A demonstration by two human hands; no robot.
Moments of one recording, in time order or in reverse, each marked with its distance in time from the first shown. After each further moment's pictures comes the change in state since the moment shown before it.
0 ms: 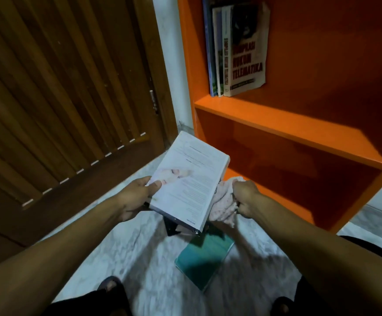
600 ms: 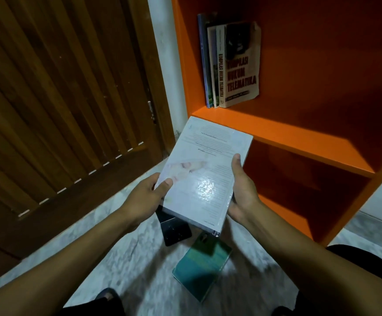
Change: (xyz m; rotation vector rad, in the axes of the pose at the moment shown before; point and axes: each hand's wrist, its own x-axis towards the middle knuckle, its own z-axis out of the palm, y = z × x) left_hand -0.043 0.034 0.037 0.335 0.080 0.289; right_hand -0.068 -0.034 0.003 0.606 -0.363 -0.237
